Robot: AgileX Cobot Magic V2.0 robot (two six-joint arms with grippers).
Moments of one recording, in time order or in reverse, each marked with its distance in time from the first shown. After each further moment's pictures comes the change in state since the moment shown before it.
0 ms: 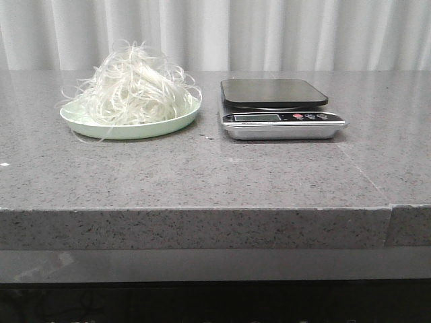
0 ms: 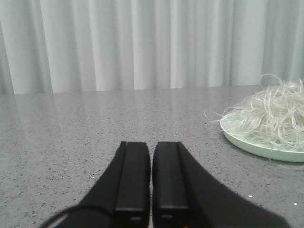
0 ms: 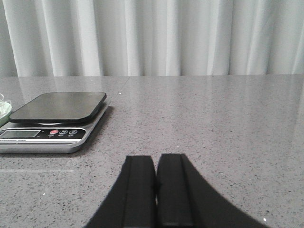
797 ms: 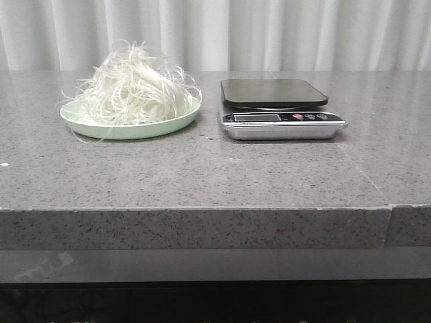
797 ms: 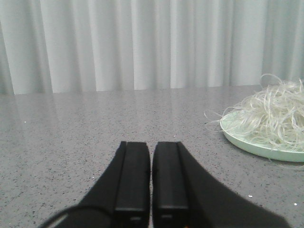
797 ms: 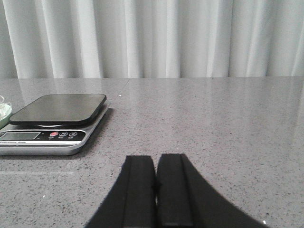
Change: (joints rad) left arm 0.000 0.000 0.000 0.000 0.000 0.000; right arm 0.000 0.000 0.000 0.000 -0.005 0.000
